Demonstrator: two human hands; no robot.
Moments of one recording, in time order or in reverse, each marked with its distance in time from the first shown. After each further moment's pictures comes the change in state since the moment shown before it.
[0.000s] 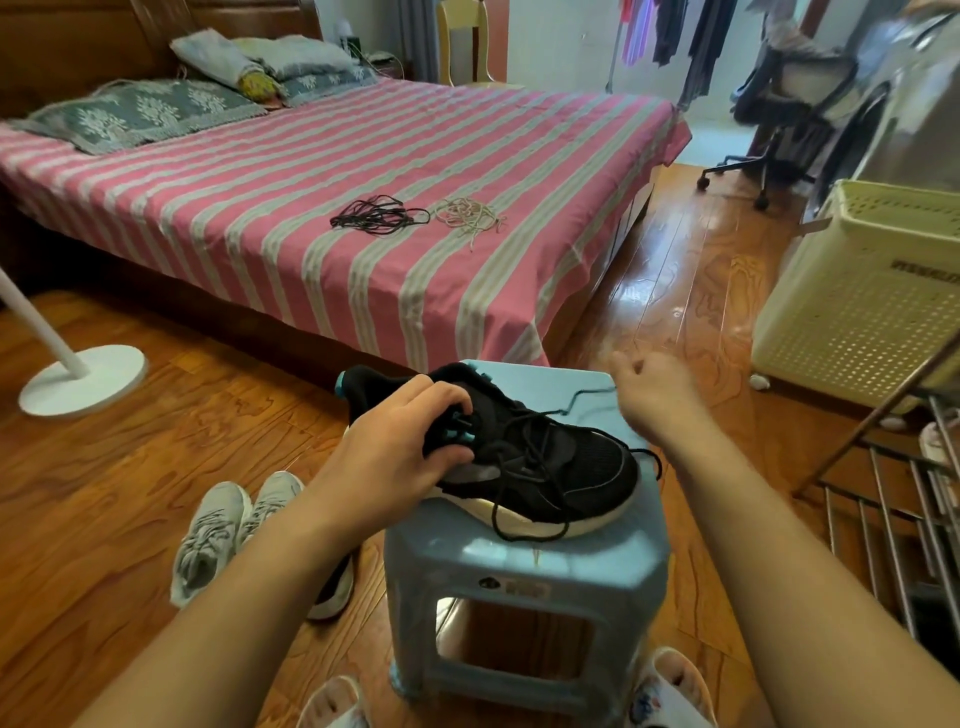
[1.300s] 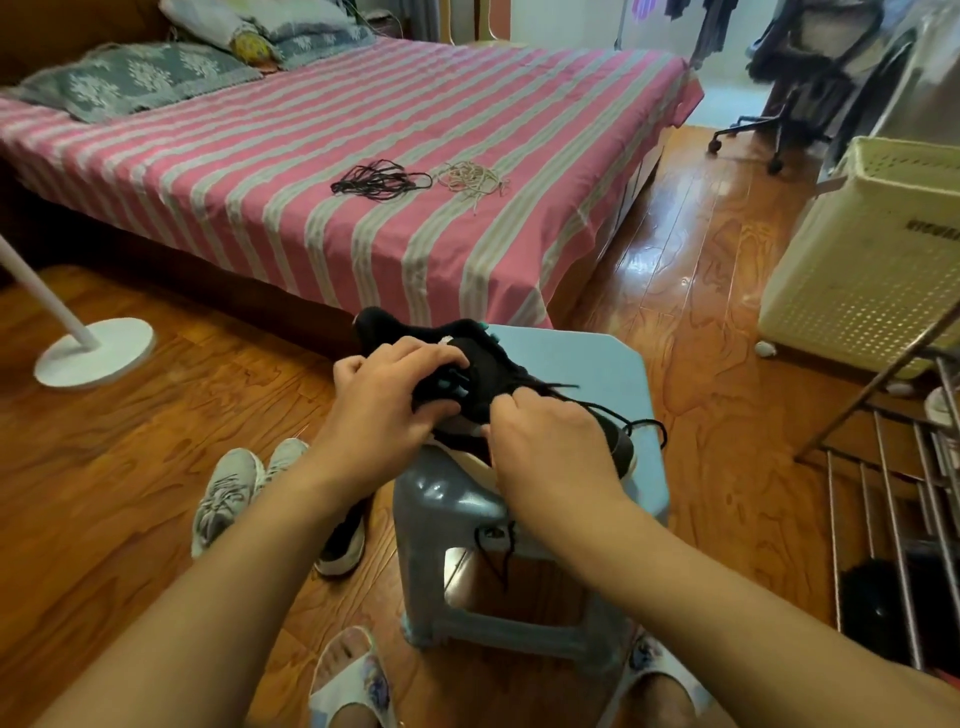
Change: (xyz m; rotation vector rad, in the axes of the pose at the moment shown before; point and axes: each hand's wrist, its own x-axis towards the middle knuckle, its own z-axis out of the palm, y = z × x) left_hand -0.010 -0.005 0.001 0.083 0.110 -0.055; right_hand -0.143 -0.039 0.040 -0.567 0.108 -0.856
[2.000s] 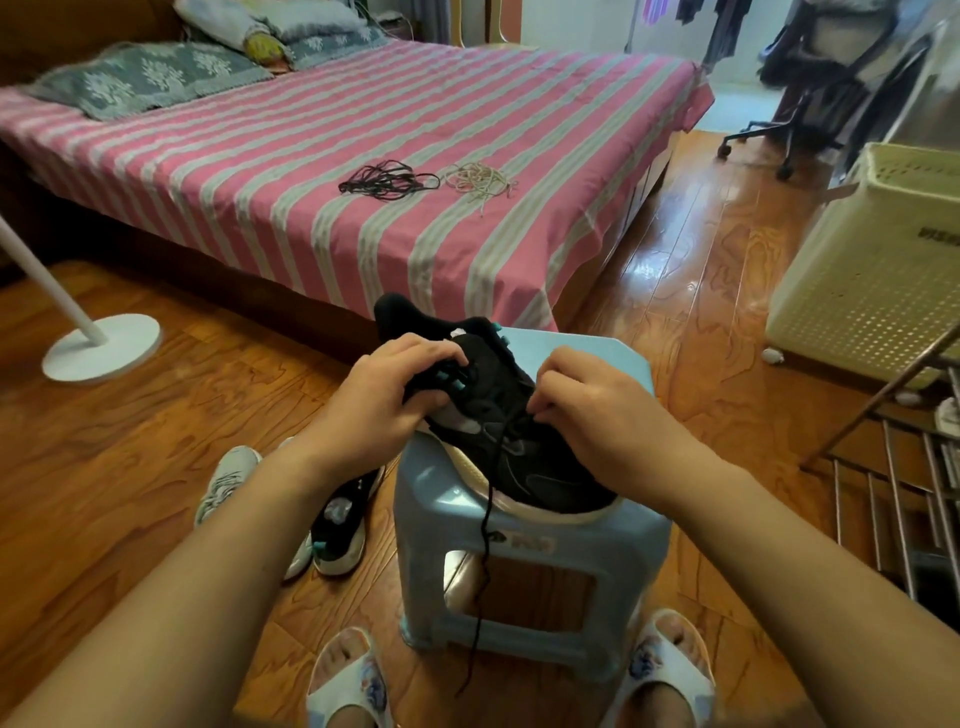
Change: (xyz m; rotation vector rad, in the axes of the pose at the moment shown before) left_hand 0.012 -0.021 -0.003 -0.239 -0.126 0.055; right_hand 0.011 0.076 0.004 0.372 -0.031 -0.256
